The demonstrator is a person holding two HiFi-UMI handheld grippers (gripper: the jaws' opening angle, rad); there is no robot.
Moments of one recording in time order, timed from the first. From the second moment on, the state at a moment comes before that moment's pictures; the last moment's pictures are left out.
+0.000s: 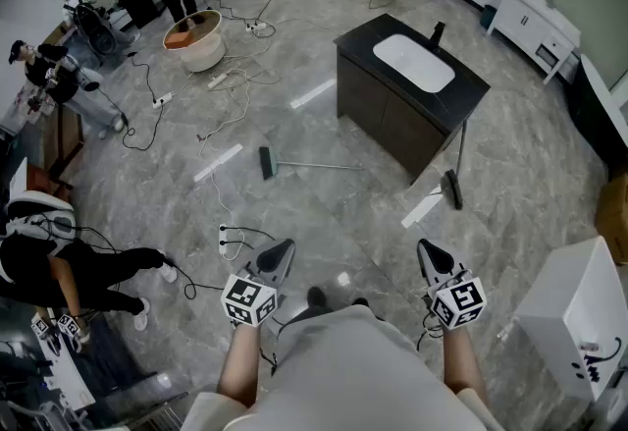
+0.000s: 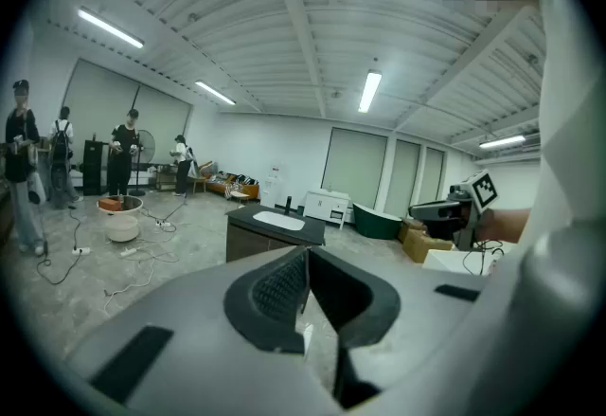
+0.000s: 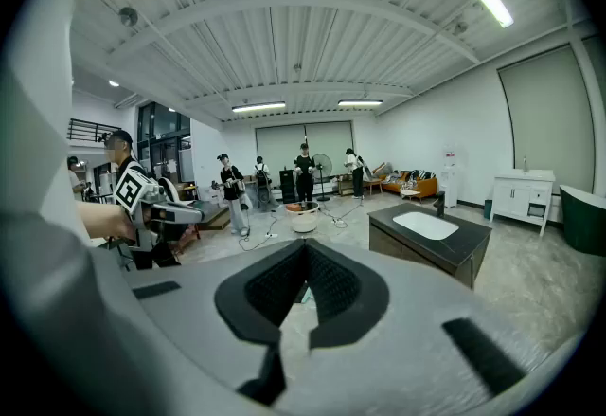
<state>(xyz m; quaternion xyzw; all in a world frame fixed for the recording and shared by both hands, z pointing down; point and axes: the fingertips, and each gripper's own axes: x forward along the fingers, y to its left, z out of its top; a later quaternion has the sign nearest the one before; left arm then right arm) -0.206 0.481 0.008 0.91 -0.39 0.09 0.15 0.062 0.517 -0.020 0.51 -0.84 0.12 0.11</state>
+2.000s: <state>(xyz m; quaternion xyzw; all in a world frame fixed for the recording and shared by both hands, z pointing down) -0.287 0.380 0.054 0.91 -0.35 0.11 0.18 -0.032 0.422 0.032 0.53 -0.82 0.16 0.13</state>
